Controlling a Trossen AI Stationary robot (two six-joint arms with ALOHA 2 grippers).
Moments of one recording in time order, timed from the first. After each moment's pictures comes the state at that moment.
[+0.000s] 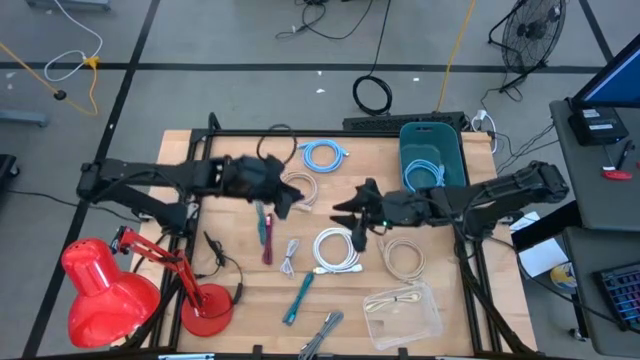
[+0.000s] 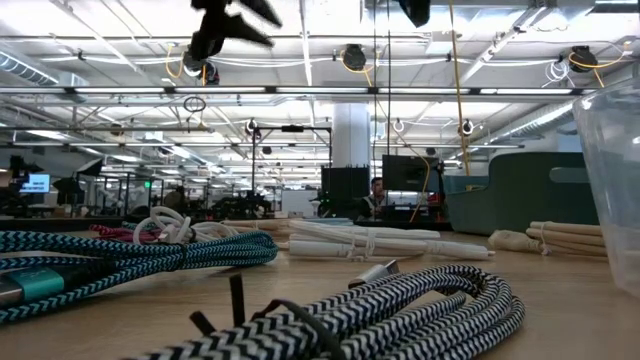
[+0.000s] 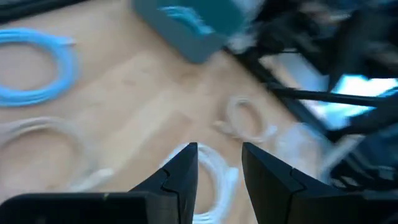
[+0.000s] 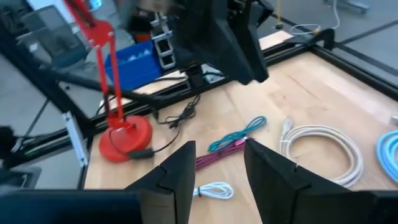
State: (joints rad) left arm 0.05 1.24 1.13 -0.45 -0.09 -0.70; right arm 0.21 1.36 1.16 -0.15 0.32 0.47
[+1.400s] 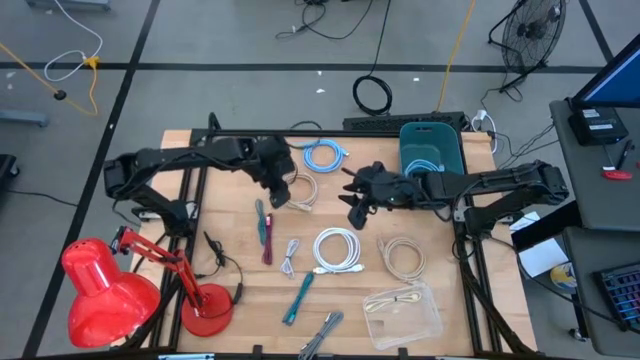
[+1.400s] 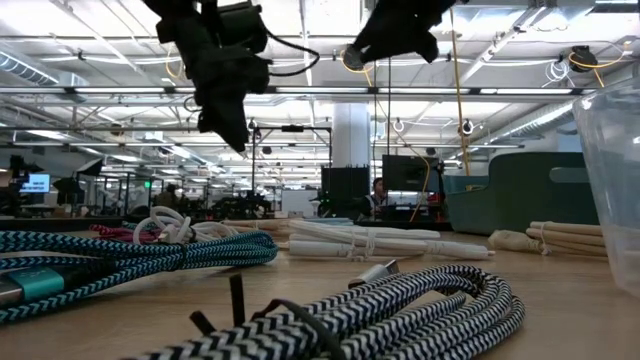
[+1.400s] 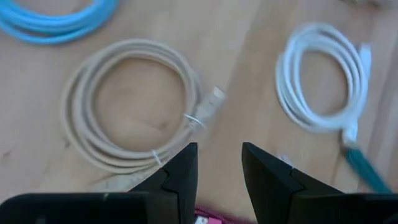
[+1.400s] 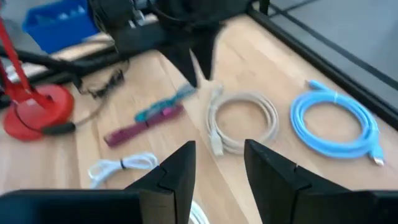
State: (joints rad) left arm 0.35 1.48 1.13 -0.74 0.24 -0.10; right arm 0.06 1.36 1.16 -0.39 0.31 0.42
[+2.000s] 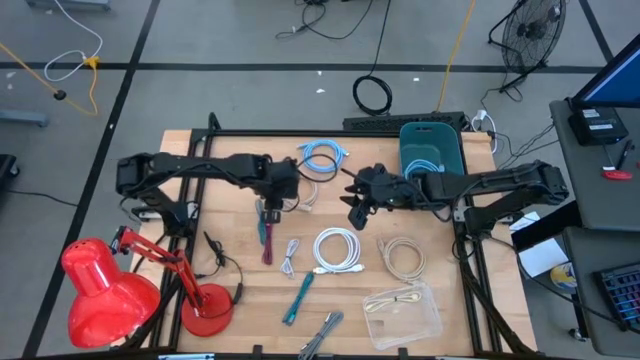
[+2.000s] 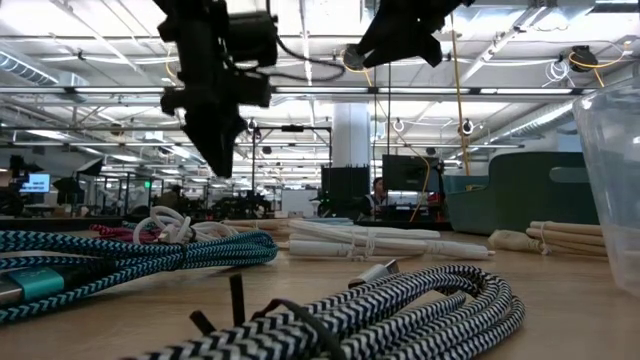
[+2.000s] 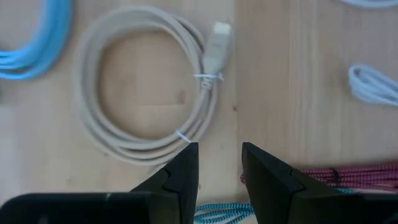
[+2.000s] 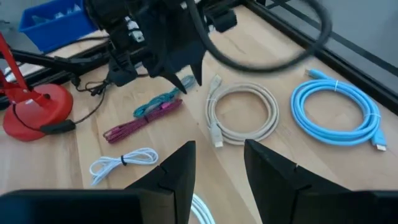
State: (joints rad) left arm 0.22 1.60 1.13 -0.83 0.00 0.29; right arm 0.06 1.36 1.14 -0.39 0.31 0.46
